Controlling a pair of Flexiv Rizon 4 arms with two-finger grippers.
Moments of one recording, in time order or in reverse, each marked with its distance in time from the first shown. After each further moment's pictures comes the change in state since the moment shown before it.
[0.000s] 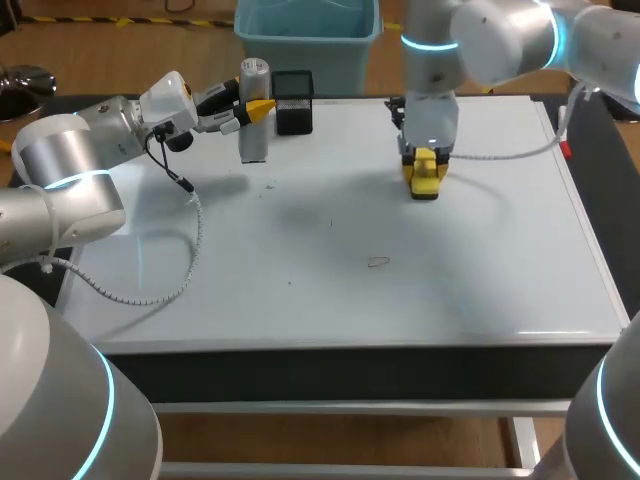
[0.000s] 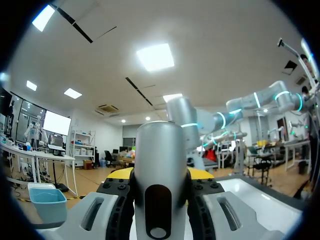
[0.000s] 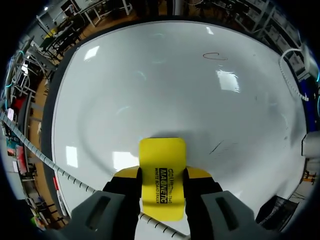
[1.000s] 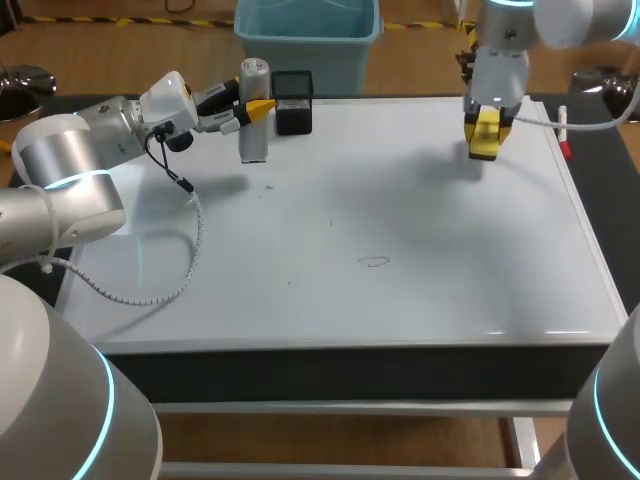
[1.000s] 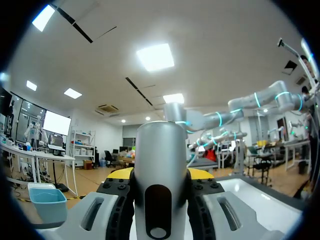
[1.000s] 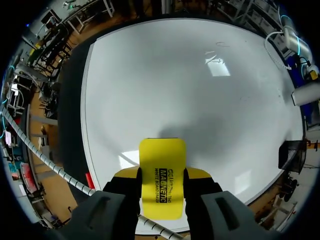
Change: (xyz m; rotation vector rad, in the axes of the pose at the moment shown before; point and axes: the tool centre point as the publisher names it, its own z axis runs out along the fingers) left arm 0.000 0.000 0.000 0.000 0.000 0.000; right arm 0.110 -0.059 -0.044 0.030 -0.047 0.160
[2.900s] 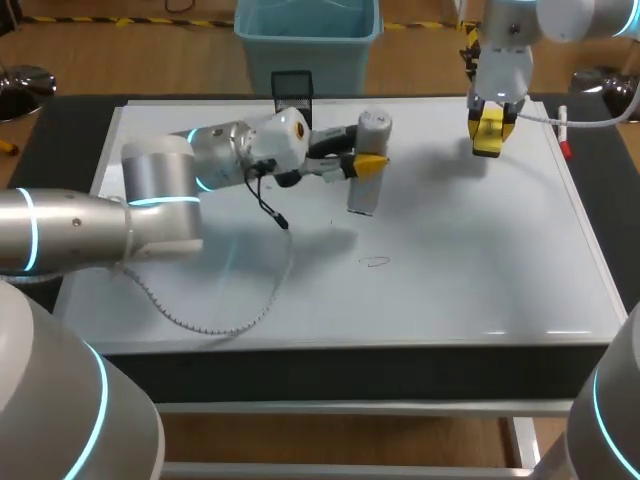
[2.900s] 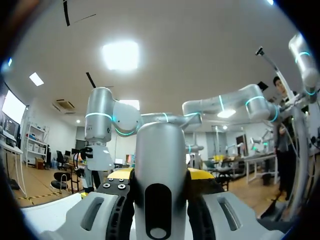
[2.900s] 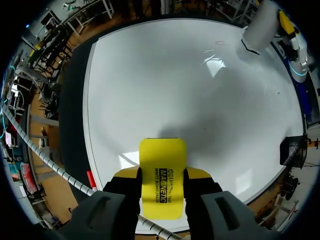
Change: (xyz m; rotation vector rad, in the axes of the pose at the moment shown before) left arm 0.197 0.029 0.139 0.098 0.409 -0.132; right arm 0.004 -0.007 -0.001 -0.009 0.002 0.010
